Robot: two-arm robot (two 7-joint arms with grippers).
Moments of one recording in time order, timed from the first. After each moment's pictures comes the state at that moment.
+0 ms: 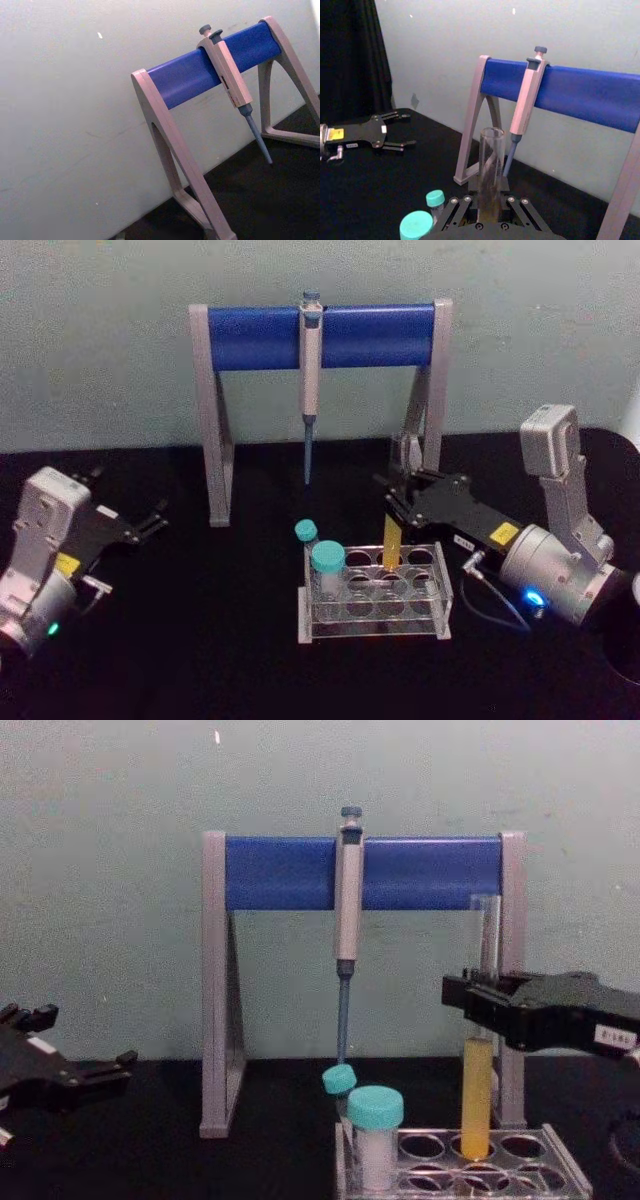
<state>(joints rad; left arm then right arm) -0.20 0.60 0.45 -1.41 -0.25 -0.12 0.03 0.22 0.45 -0.39 -1.56 0.45 0.04 0.44</state>
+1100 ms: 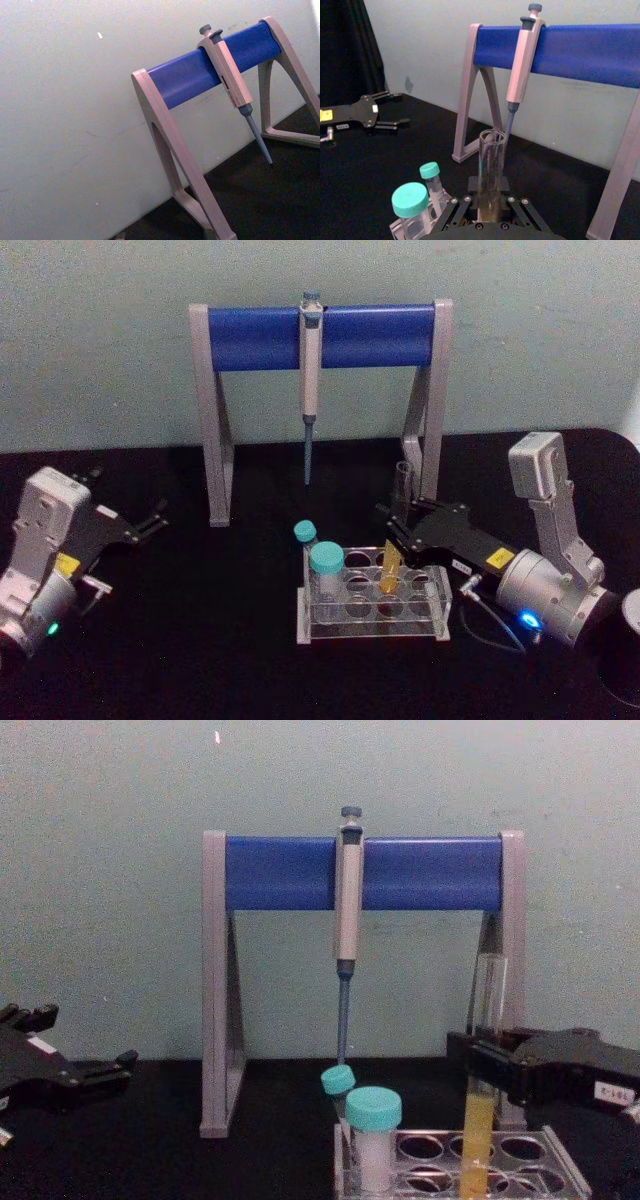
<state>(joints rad) -0.20 0.60 0.45 -1.41 -0.25 -0.12 0.03 0.20 0.43 -0.39 -1.52 0.44 0.07 0.42</state>
